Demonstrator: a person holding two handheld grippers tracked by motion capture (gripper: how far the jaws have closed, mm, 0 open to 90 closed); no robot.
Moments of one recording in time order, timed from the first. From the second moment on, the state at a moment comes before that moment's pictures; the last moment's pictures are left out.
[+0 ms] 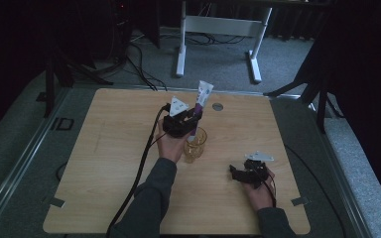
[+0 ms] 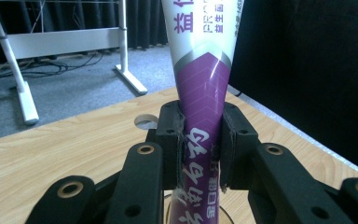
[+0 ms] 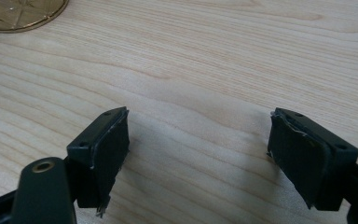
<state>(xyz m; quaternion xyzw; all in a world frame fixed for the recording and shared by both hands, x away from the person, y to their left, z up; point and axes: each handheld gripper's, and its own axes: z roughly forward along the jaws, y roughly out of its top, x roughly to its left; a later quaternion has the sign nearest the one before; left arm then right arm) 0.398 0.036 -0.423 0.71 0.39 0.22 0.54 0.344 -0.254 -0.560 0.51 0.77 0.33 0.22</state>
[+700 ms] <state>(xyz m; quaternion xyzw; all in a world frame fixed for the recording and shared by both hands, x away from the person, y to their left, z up) 0.406 0.020 -0.439 0.73 0.38 0.22 0.53 0.344 -0.254 -0.560 0.51 0.77 0.33 0.22</state>
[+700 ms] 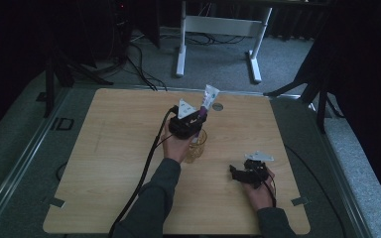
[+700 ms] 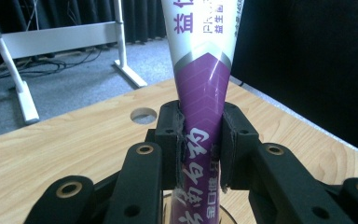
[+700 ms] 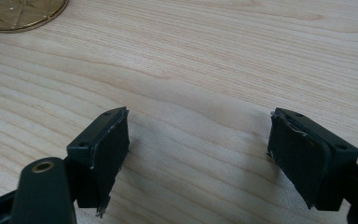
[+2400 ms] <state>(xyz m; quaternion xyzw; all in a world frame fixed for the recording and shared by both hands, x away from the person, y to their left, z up) 0.386 0.026 -0.476 0.75 0.38 0.21 0.49 0.344 -0.254 -0.560 0.50 0.77 0.33 0.22</state>
